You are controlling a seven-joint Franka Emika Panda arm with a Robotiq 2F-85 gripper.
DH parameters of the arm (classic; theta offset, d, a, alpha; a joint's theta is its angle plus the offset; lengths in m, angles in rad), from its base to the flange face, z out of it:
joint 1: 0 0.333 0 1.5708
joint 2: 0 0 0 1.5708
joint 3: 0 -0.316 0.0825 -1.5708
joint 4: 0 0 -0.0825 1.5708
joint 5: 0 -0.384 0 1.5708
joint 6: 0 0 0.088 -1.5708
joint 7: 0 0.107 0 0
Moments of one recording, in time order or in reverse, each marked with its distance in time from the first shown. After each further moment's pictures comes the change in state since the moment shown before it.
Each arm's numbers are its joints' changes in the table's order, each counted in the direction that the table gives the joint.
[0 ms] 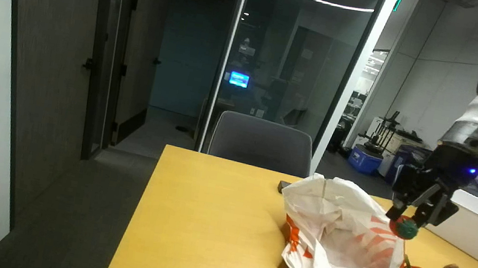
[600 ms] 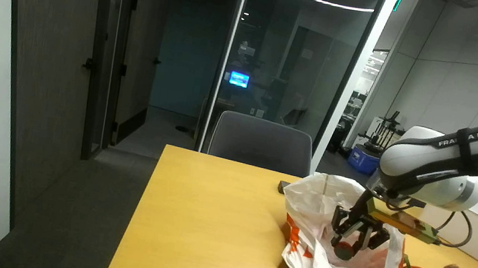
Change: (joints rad) arm 0.082 -0.346 -0.020 -0.001 0.273 -0.589 0.365
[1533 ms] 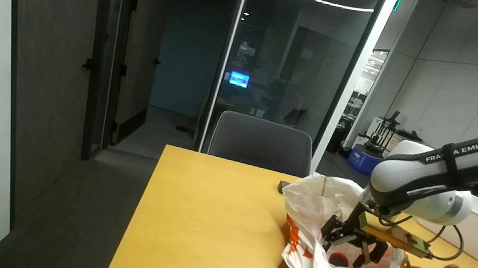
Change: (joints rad) arm 0.003 -0.058 -0.008 -0.024 0.010 -0.050 0.014
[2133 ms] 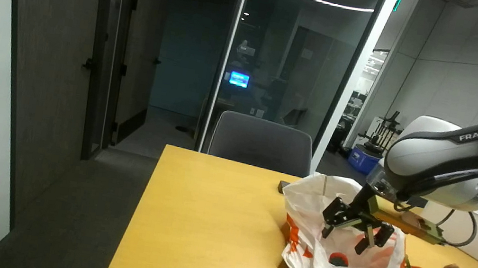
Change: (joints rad) arm 0.007 0.161 -0.052 -0.081 0.000 0.000 -0.001
